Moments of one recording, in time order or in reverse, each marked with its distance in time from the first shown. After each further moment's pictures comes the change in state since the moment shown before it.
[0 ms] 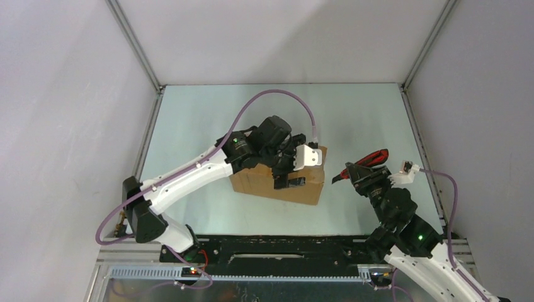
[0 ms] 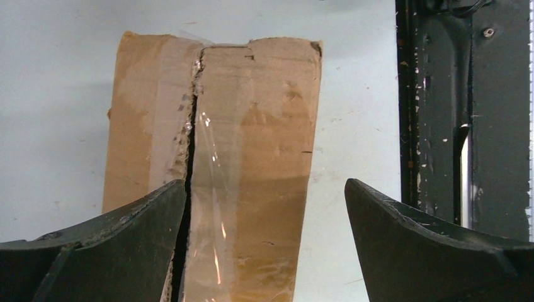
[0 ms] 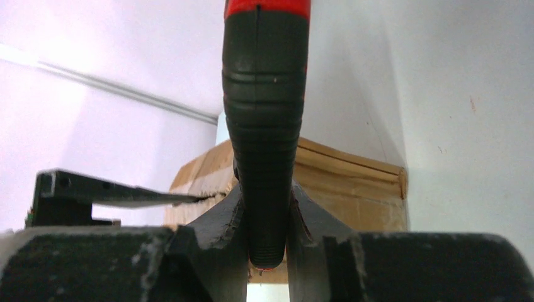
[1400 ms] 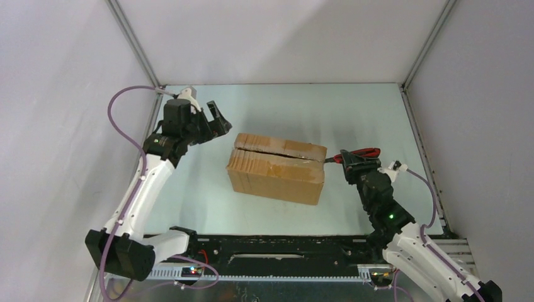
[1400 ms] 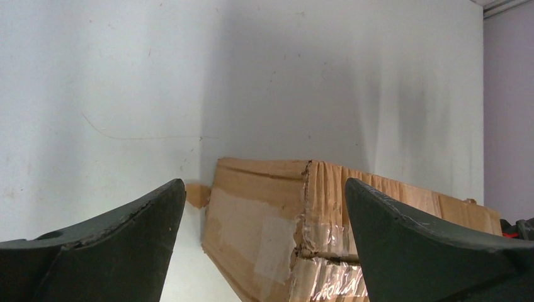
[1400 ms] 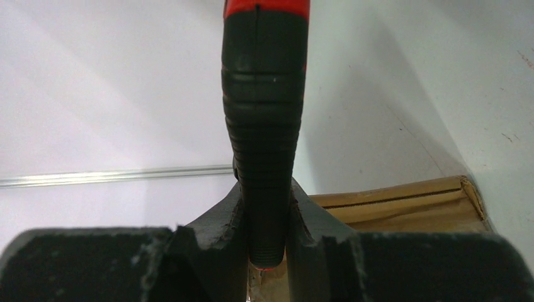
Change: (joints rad) left arm 0.753 -0.356 -0.311 0.167 -0.275 -1.100; right arm -0.185 0.326 -0.144 0.404 -0.034 0.451
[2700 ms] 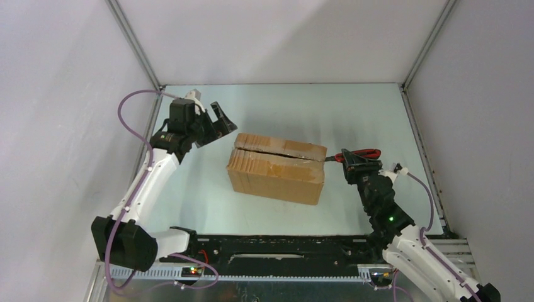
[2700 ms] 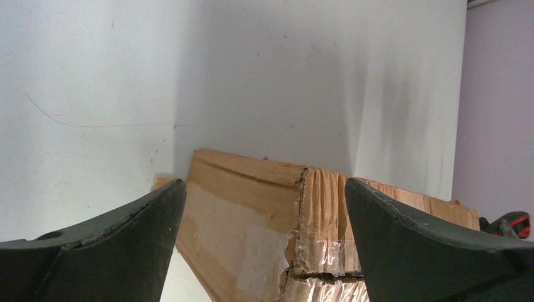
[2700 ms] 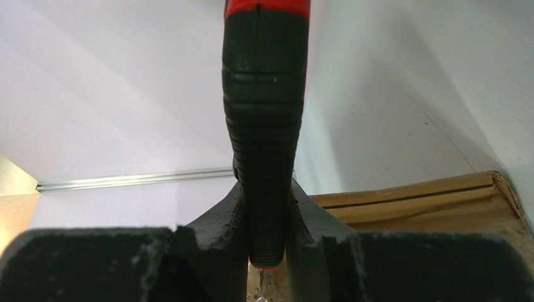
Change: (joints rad) left arm 0.023 0.073 -0.043 0.061 0.100 -0.087; right arm -0.014 -0.032 -0.047 0.064 -0.014 0.078
